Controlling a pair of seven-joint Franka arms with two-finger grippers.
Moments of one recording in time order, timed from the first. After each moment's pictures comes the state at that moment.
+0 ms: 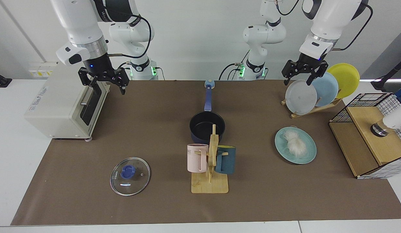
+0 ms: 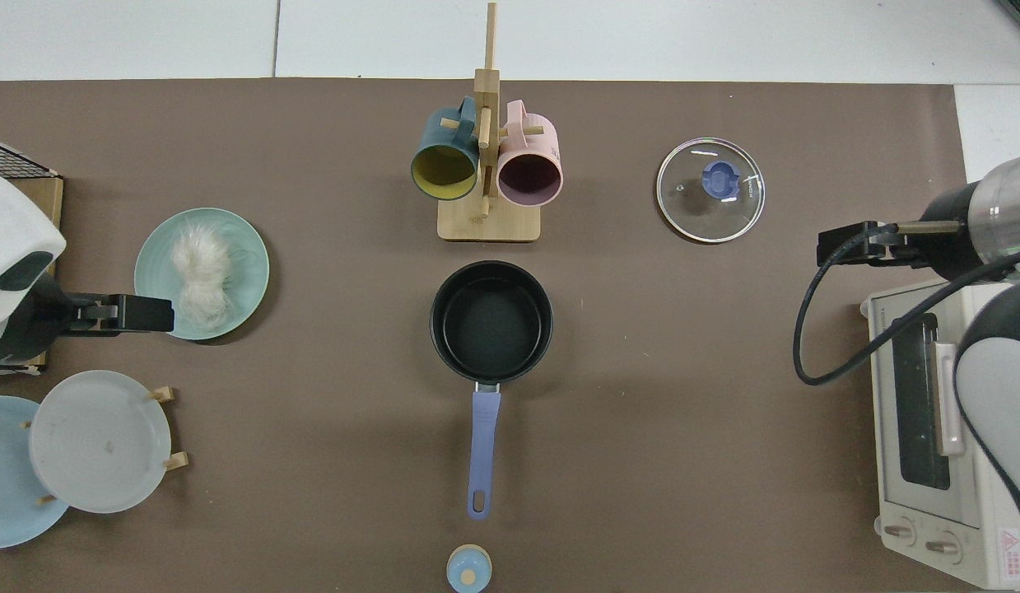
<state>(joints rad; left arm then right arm) 0.00 -0.16 -0.08 -1.79 -0.03 1.70 -0.04 0.00 0.01 0.07 -1.60 0.00 1.70 0.13</state>
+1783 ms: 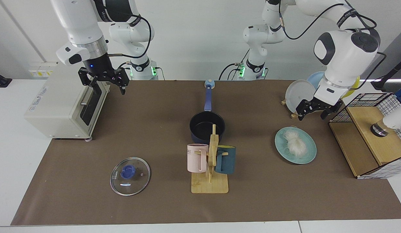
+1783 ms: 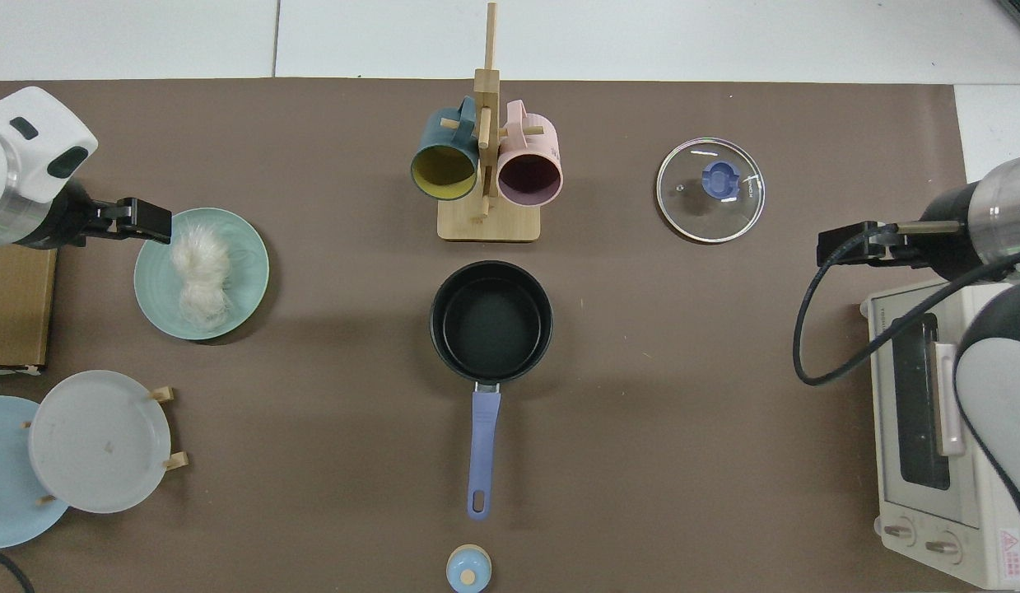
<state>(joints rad) 0.02 0.19 -0.01 -1.61 0.03 1.85 0.00 0.00 0.01 0.07 -1.60 0.00 1.70 0.13</state>
